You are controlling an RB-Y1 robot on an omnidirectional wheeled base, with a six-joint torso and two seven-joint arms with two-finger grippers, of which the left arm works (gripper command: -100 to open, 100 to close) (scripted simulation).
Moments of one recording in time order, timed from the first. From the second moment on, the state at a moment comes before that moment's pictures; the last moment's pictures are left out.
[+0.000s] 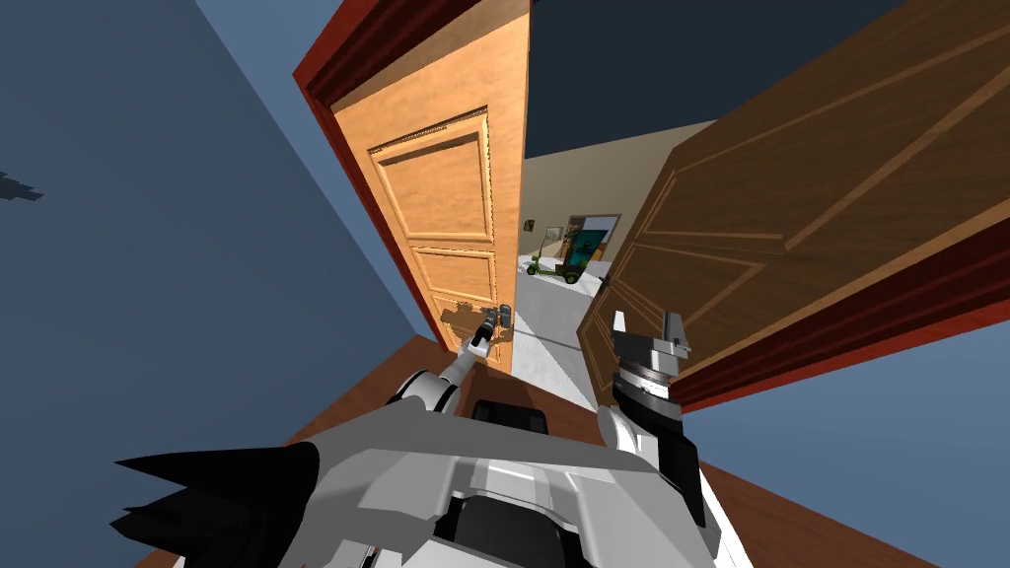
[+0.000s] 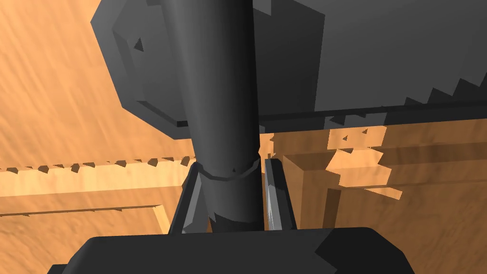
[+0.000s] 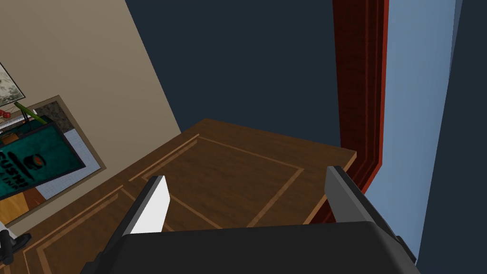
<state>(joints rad) -0.50 0.02 -0.03 -0.62 0.03 -0.48 0.02</state>
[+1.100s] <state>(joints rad) -0.50 0.07 0.06 -0.61 0.06 -0.48 -0.01</state>
